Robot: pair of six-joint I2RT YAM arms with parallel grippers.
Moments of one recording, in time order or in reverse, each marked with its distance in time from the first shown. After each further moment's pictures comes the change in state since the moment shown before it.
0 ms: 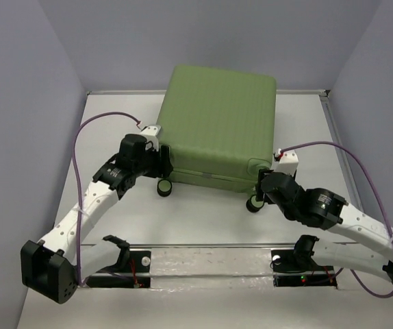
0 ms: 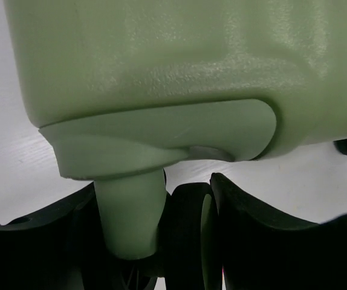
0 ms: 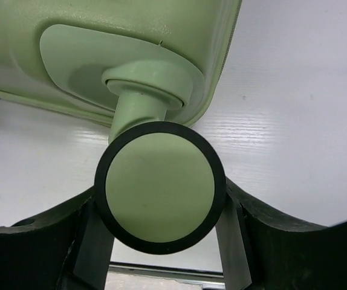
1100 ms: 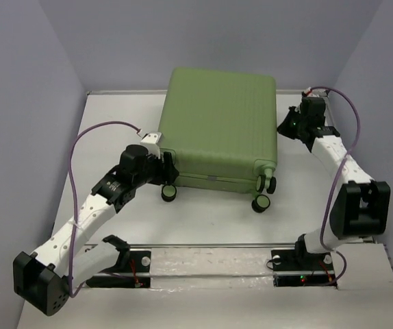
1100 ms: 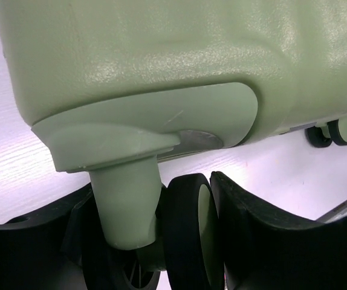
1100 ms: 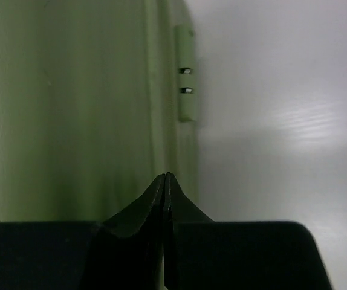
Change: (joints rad) left arm -0.092 -0.116 -0.109 0.087 -0.013 -0.112; right arm -0.996 0.614 0.266 0.517 -0.761 -0.297
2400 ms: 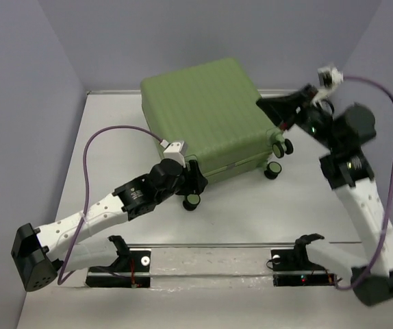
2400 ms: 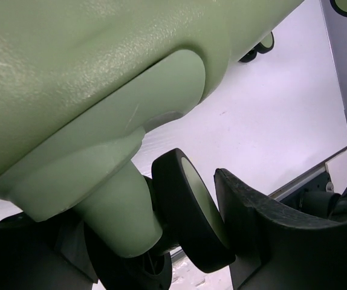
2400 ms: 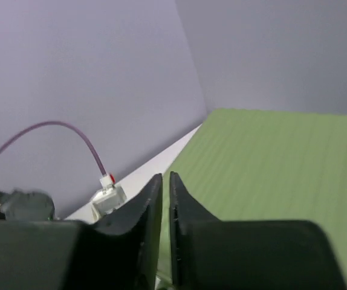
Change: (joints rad) left arm -0.444 0.088 0.044 0.084 -0.311 -0.379; right arm 0.276 -0.209 0.283 0.336 -0.573 0.042
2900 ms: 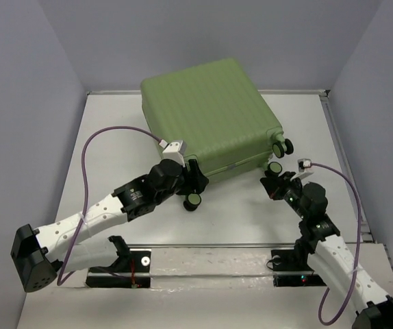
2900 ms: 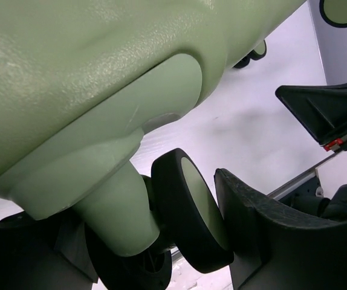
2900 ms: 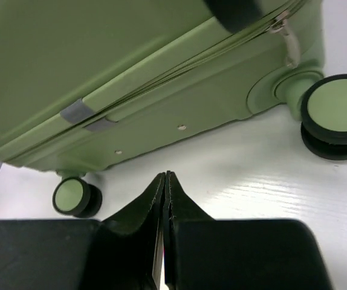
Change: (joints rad) left arm -0.003 -0.007 0.000 0.012 -0.013 -0.025; right arm -0.035 -0.709 -1.264 0.168 0.375 0.123
